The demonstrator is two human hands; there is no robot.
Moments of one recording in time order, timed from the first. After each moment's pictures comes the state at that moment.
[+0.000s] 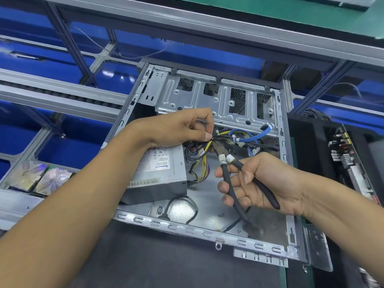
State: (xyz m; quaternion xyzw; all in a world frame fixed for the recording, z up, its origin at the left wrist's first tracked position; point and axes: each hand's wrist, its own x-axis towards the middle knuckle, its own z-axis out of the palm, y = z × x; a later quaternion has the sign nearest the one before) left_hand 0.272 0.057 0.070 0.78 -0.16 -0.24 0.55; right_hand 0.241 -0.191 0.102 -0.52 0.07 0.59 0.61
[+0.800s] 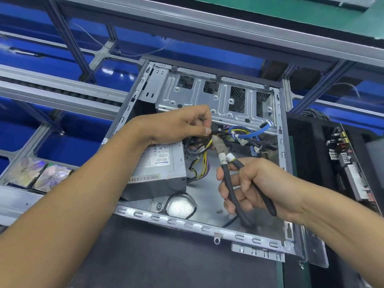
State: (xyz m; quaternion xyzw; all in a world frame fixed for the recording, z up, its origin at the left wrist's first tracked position) left_hand 0.271 0.058 0.070 0.81 -0.15 -0.23 0.53; right_hand 0.220 -0.189 0.108 -0.63 0.01 0.52 0.57
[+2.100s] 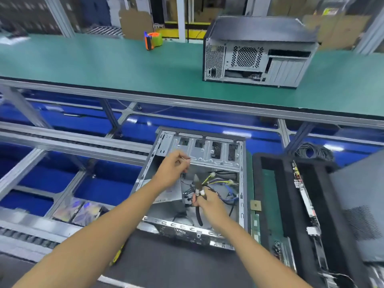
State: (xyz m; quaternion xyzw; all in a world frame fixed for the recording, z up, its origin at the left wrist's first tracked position) left_hand 0.216 0.031 0.111 0.83 0.08 0.03 0.56; right_hand 0.177 -0.161 0.087 -0.77 -0.08 0.26 0.57
